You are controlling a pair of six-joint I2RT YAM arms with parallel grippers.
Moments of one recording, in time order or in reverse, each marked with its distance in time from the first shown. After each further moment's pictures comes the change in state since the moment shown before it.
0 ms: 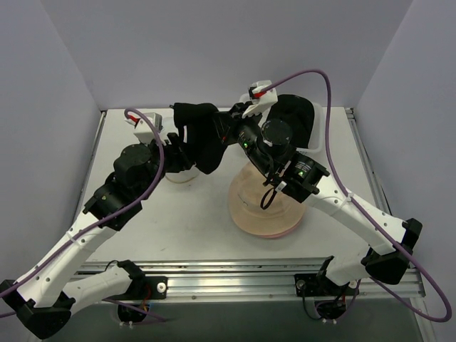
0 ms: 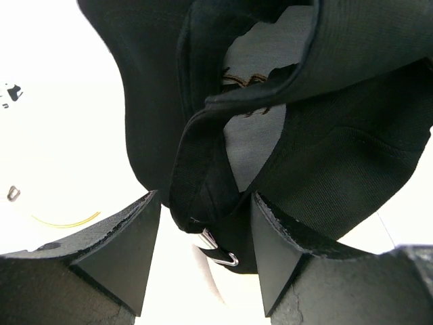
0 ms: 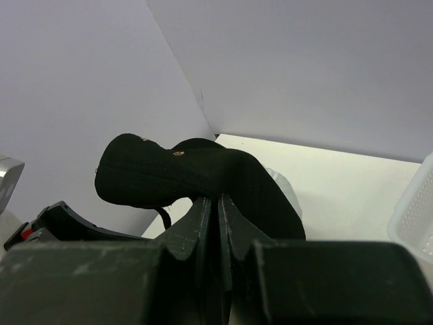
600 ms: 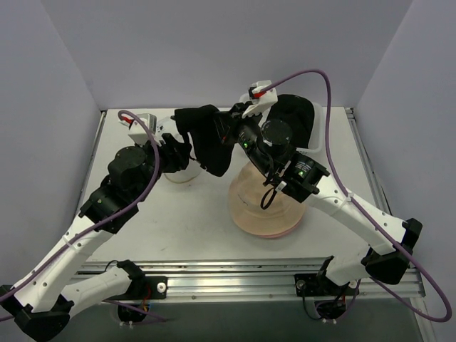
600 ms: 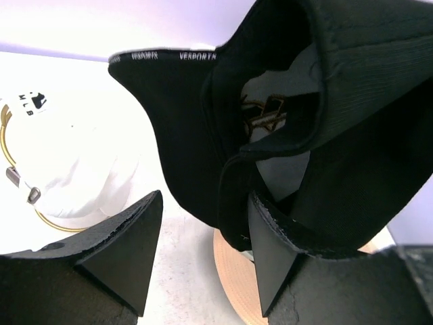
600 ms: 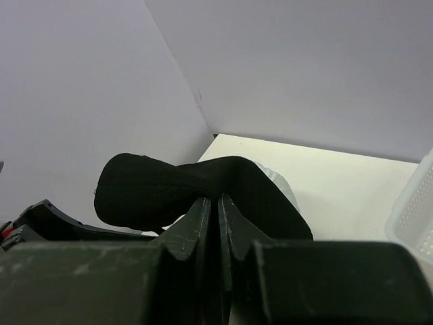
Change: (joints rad) left arm 0.011 -0.037 -0.015 0.006 -0.021 0.023; right arm 0.000 0.000 0.000 -0.005 0.004 -0.003
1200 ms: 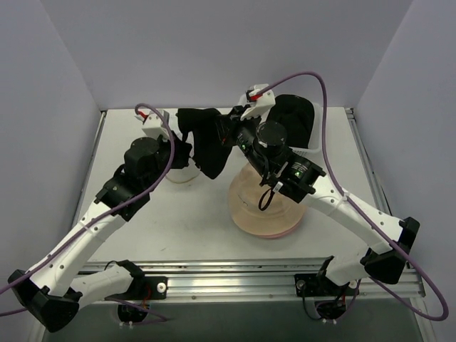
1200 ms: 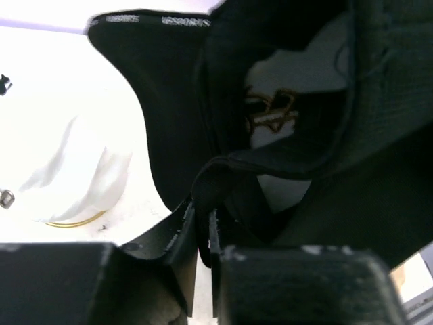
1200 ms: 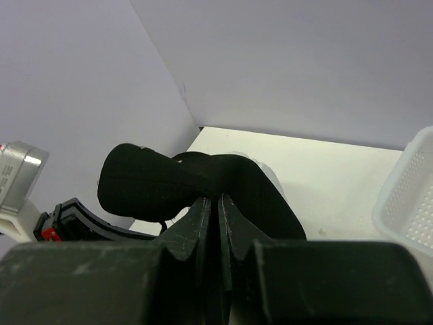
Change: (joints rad) left arm 0.033 0.098 -0.033 0.056 0.065 -0.010; right arm -0.002 0.003 -0.030 0.002 0.032 0.000
